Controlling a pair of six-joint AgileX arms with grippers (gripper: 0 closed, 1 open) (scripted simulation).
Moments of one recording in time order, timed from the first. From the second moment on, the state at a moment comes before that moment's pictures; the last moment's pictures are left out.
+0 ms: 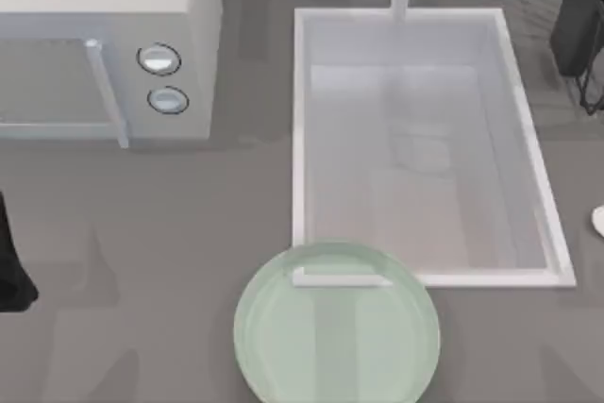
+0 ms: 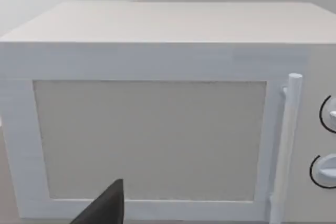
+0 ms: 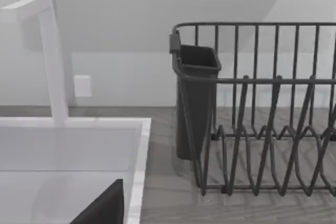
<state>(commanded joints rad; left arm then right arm) 0.00 0.00 0.00 0.00 0.00 0.00 0.00 0.00 0.00 0.00 0.00 0.00</state>
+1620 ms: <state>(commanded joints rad) 0.00 0.00 0.00 0.00 0.00 0.00 -0.27 1.75 1.25 -1.05 0.01 -1.35</state>
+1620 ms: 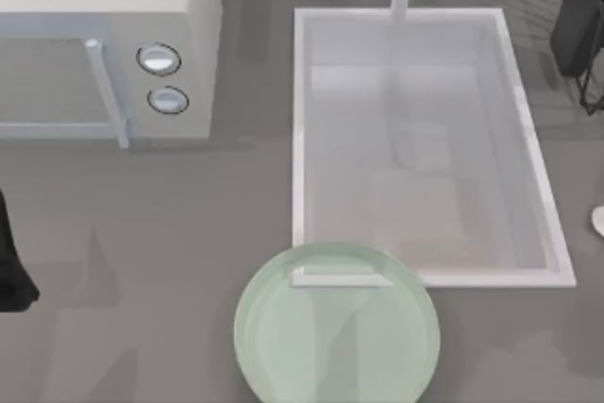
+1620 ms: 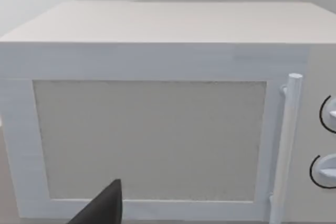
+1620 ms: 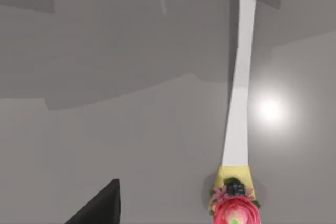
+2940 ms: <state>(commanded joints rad) 0.00 0.00 0.00 0.00 0.00 0.00 -0.27 1.96 1.07 -0.68 0.01 -1.38</state>
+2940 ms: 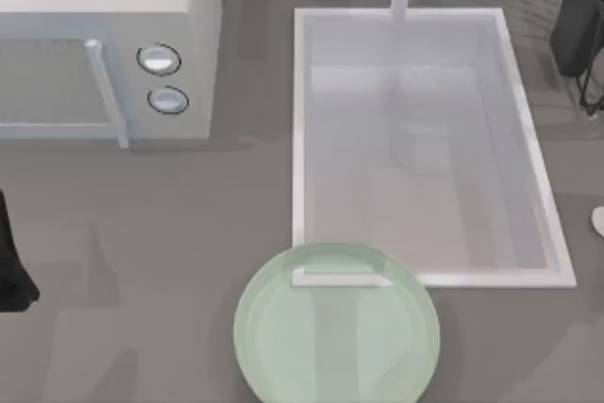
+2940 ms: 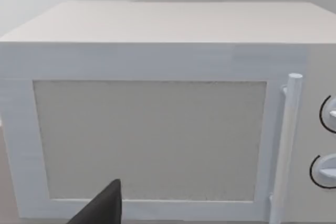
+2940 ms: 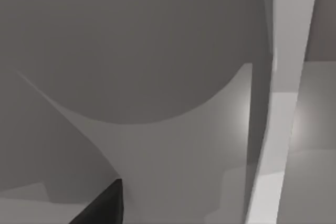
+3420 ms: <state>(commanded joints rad) 0.00 0.00 0.00 0.00 0.00 0.00 -0.27 1.96 1.07 -0.68 0.01 -1.38</state>
